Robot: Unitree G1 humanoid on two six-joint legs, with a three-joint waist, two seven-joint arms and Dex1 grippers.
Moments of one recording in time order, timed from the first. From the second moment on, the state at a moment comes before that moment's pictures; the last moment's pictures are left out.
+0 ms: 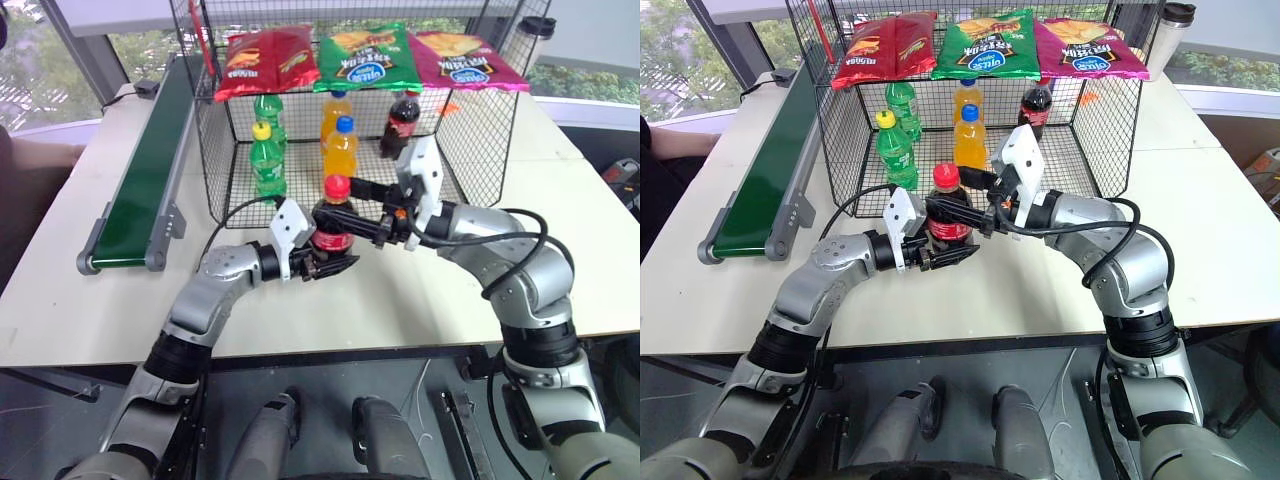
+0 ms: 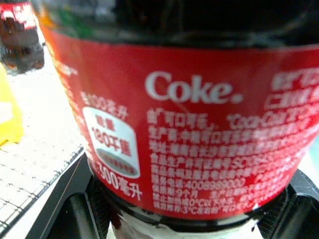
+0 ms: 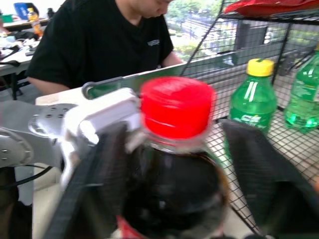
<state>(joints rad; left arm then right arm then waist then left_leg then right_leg) -0.50 0.33 -0.22 -0.05 -0.32 0.41 -0.80 -0.63 -0.45 0.05 -0.29 0.58 0.68 0.74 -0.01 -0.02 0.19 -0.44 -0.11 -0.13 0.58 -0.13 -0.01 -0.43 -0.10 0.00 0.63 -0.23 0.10</state>
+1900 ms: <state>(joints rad) -0.34 0.27 -0.12 -0.16 -0.24 0.36 -0.56 -0.90 -0.40 -0.12 0.55 0.23 0.24 0.35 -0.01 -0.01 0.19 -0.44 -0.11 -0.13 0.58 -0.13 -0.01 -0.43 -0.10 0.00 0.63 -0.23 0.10</state>
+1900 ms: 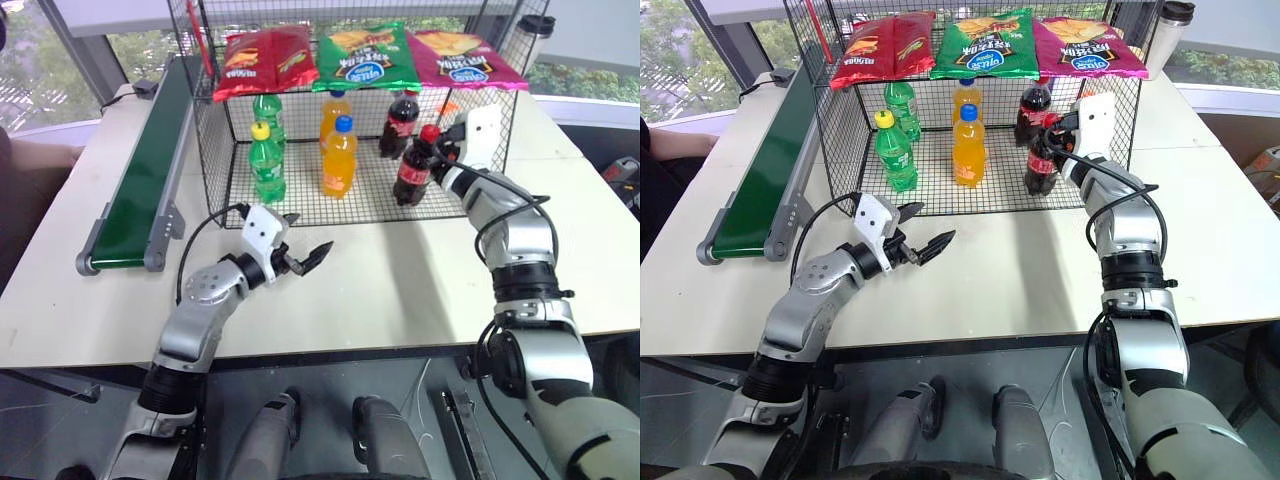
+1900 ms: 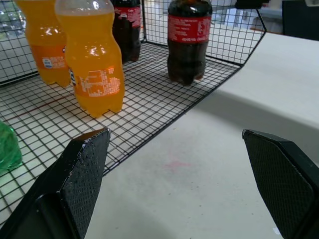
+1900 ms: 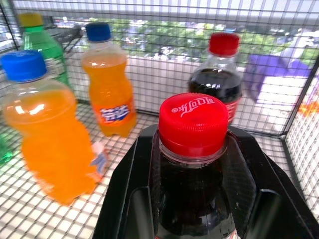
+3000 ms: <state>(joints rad) -0.35 0.28 -0.13 -0.16 -0.23 0.36 -0.56 -0.77 -0.47 -0.14 0.36 0.22 0.37 0.43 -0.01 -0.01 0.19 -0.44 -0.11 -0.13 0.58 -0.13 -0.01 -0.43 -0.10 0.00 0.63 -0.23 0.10</state>
